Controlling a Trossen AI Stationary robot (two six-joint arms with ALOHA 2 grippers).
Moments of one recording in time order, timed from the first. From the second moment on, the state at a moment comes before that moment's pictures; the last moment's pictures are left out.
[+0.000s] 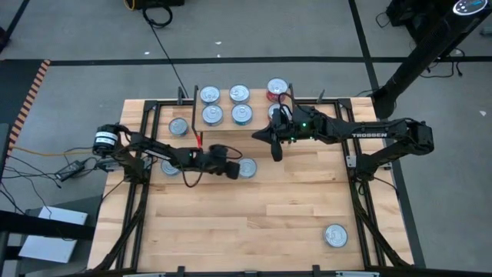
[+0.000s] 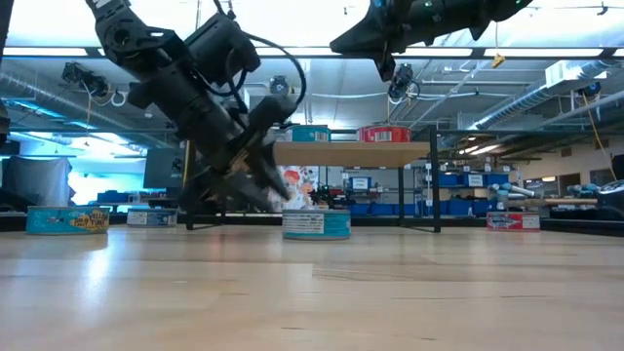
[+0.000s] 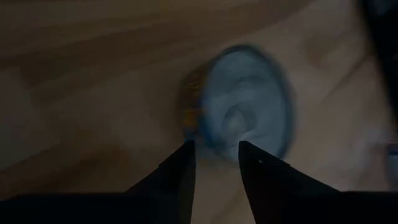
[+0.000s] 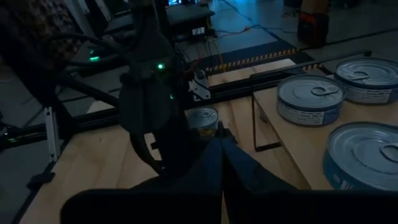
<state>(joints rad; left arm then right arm) 0.01 1.63 0.70 0.16 -0.16 -1.13 -0.22 1.35 0.95 0.14 -0.18 0.16</state>
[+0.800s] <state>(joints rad) 0.01 1.63 0.70 0.07 -0.22 -1.18 -0.18 1.35 0.95 0.15 -0.20 0.21</state>
